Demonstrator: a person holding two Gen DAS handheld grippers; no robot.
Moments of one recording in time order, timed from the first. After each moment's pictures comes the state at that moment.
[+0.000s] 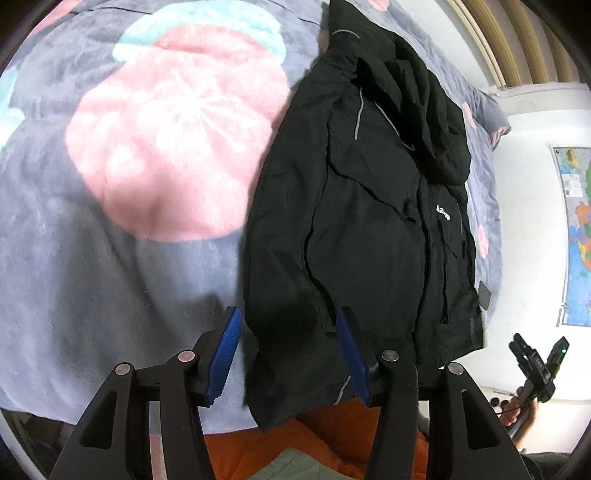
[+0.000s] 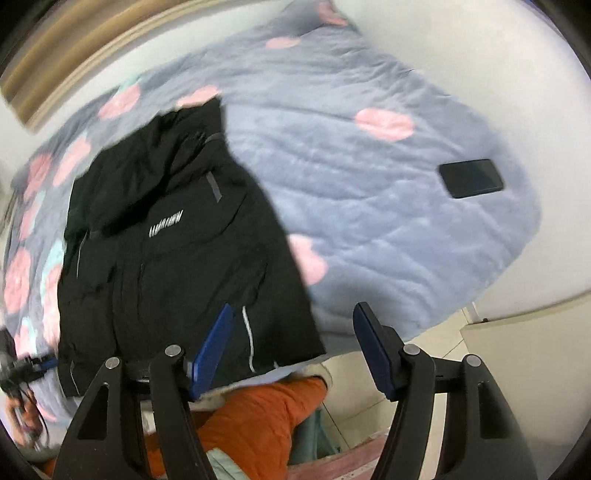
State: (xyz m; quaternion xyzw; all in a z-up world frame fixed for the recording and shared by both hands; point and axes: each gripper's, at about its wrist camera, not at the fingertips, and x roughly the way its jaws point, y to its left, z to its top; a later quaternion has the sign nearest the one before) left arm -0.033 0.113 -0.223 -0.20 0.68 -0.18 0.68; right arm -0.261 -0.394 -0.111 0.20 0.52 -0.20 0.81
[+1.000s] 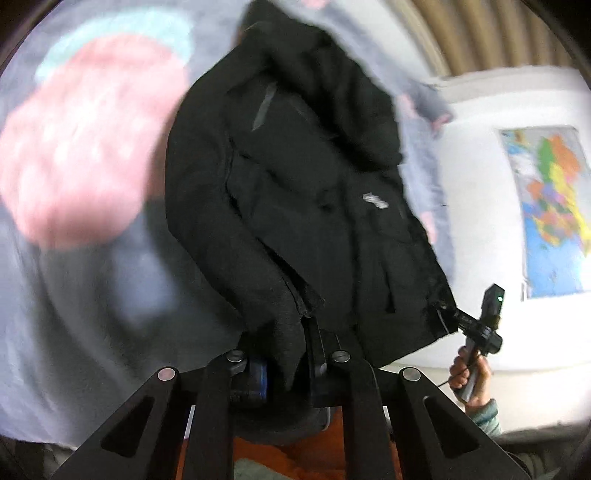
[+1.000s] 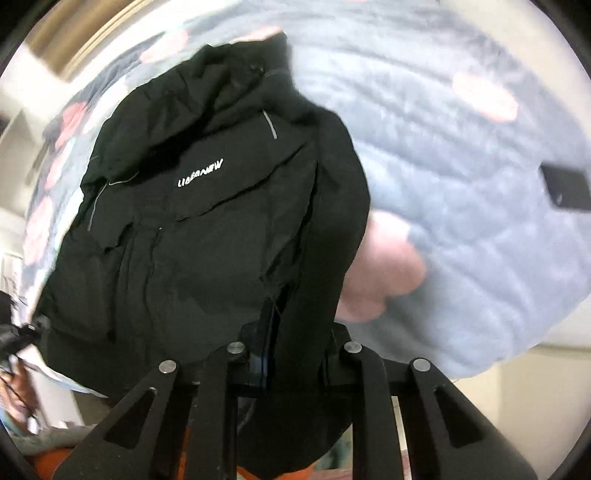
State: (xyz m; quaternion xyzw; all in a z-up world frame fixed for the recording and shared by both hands) left arm -0.046 0.066 -0.197 -0.23 0.63 -0.28 0.69; right arm -0.194 -0.360 -0.193 0.17 0.58 -0.06 0.79
